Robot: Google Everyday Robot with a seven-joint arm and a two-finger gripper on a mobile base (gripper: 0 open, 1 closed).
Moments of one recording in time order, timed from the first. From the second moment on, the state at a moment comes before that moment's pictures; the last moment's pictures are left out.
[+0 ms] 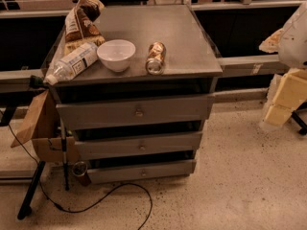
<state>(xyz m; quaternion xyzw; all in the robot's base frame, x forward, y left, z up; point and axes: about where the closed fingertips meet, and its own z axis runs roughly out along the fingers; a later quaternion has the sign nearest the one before) 0.438 -0.217 0.977 -0.60 0.78 -0.03 0.16</state>
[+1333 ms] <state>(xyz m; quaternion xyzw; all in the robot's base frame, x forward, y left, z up) 0.396 -0.138 0.940 -0.60 0.76 0.04 0.24</state>
